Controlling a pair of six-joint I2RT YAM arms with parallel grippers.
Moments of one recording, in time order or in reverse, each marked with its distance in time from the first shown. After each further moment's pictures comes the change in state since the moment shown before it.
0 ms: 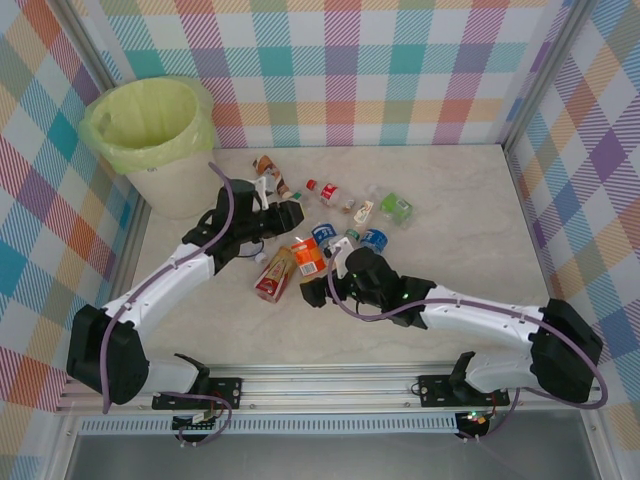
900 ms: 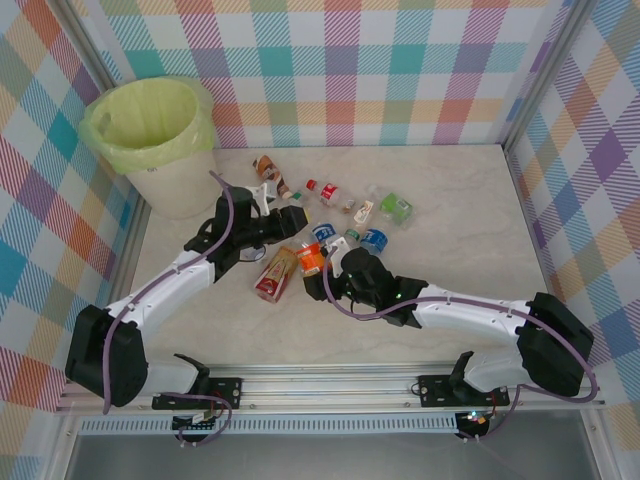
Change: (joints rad) left arm 0.006 -0.010 -0.101 0.155 0.142 -0.087; right arm 0.003 0.068 -0.006 0.087 -0.003 0.023
